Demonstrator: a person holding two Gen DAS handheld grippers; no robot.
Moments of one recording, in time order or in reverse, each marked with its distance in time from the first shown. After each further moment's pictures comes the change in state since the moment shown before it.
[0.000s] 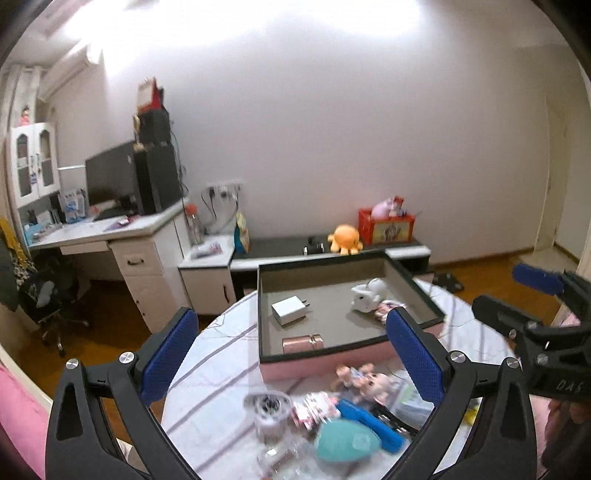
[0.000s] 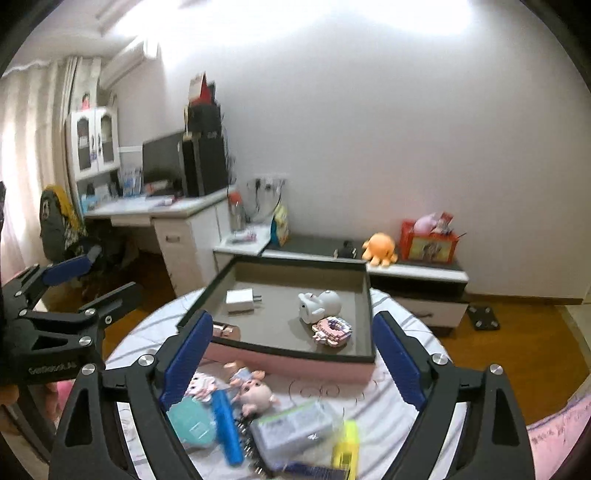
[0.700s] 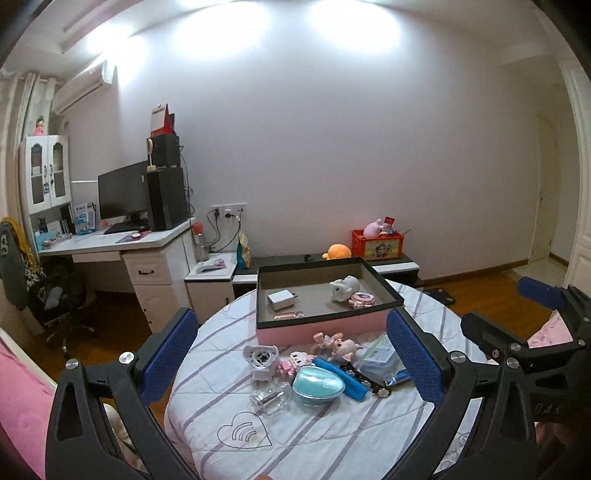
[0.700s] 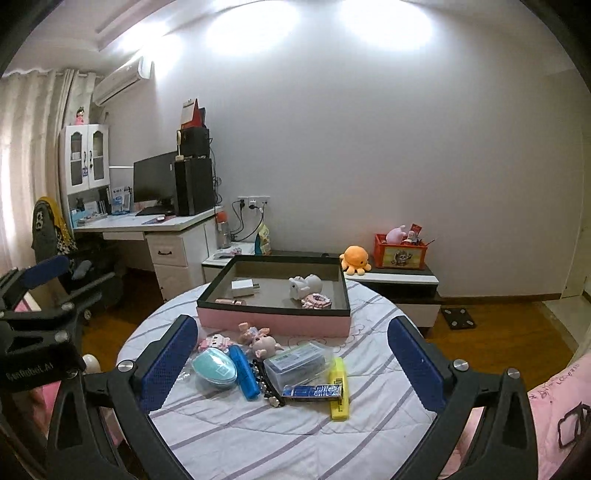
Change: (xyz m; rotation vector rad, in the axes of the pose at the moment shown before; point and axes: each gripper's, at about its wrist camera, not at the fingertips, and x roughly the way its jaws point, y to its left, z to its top) left arm -0.108 -0.021 -0.039 0.012 -0.087 -0.003; right arm -0.111 0.020 -0.056 0.017 -0.082 -0.094
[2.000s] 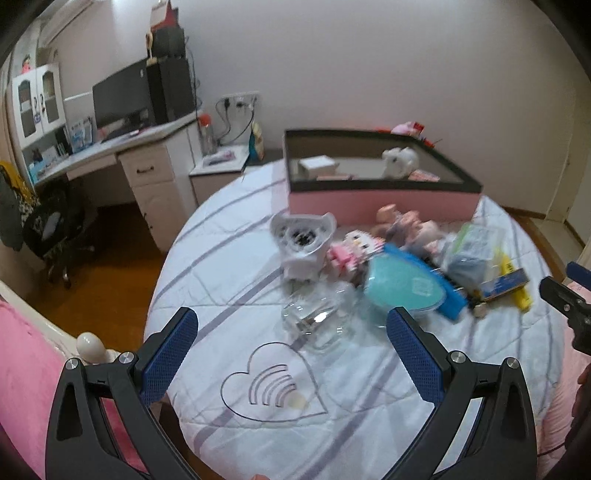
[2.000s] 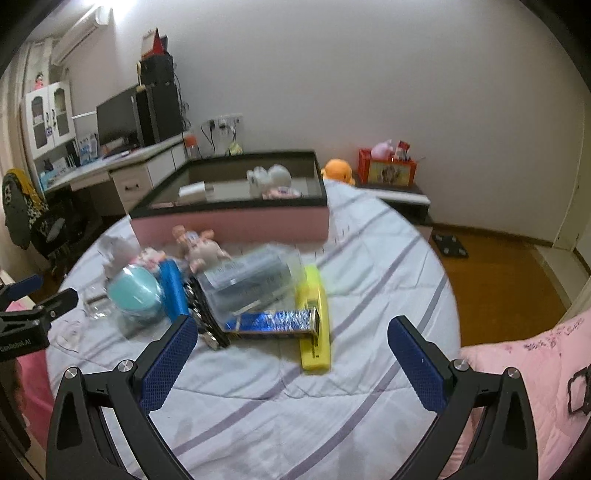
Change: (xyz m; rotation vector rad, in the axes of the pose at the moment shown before) left arm 0.134 0.052 -0.108 -0.058 0.420 0.044; right arm 0.109 -0.038 -0.076 0.054 0.330 -0.060
